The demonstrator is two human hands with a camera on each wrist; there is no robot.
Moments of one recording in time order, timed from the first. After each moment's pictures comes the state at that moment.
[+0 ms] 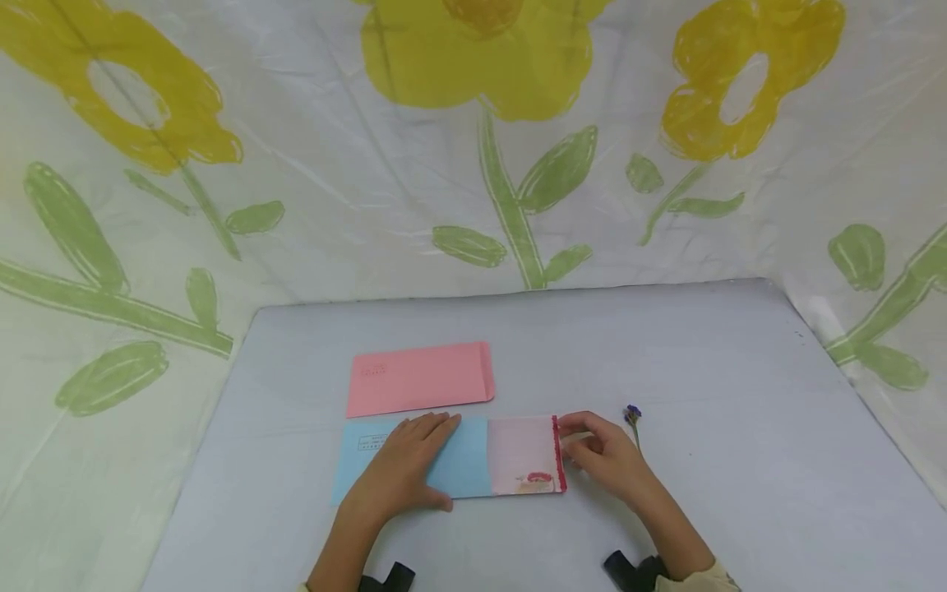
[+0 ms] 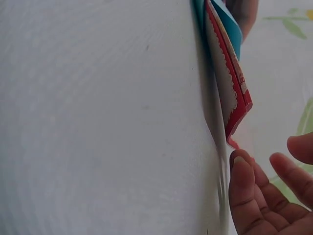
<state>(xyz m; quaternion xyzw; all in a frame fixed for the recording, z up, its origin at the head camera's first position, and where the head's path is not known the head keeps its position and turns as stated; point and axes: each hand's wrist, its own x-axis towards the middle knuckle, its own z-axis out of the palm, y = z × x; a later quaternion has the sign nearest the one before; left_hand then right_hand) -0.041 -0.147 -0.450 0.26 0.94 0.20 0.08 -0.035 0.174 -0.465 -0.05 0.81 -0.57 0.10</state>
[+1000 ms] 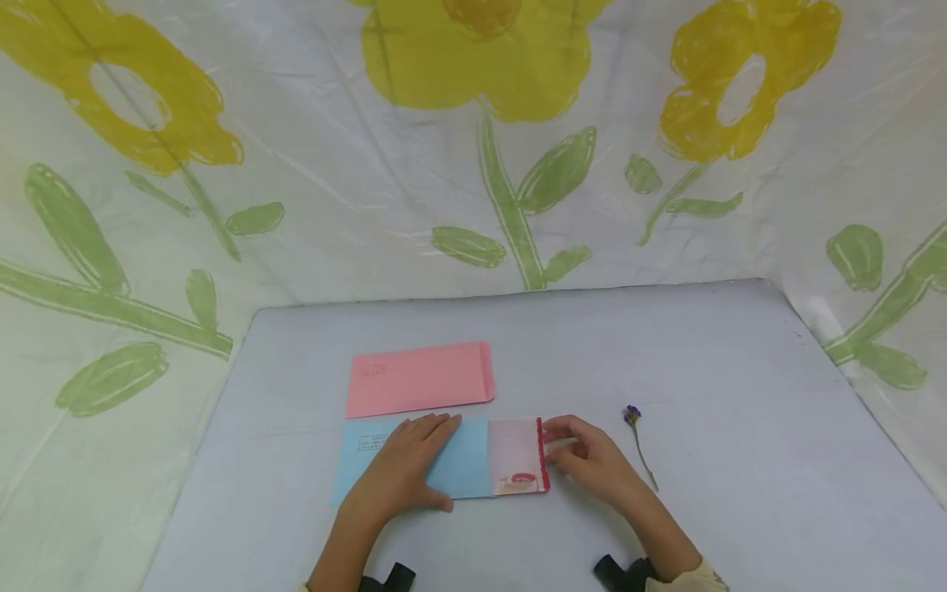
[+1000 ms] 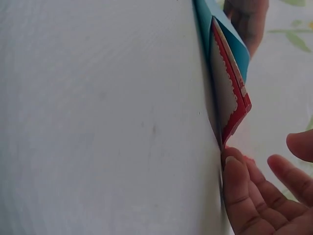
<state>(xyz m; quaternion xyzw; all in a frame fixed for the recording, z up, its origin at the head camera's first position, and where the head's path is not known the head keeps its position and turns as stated) -0.041 -0.146 -0.448 0.26 0.94 0.20 0.08 -0.034 0.161 -0.470 -0.08 0.80 -0.58 0.14</state>
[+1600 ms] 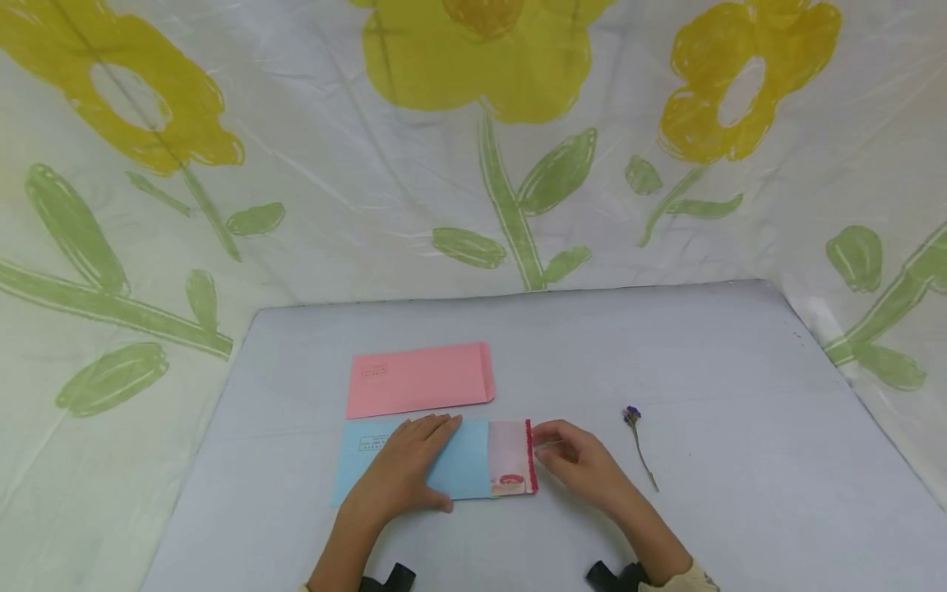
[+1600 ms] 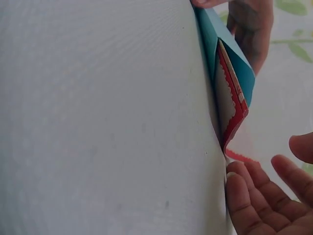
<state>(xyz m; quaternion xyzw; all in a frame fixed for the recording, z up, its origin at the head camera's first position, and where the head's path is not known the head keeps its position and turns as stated) -0.041 -0.147 -0.449 0.26 0.94 0.21 0.08 -0.030 0.147 -0.469 -0.10 0.80 -0.57 0.12</state>
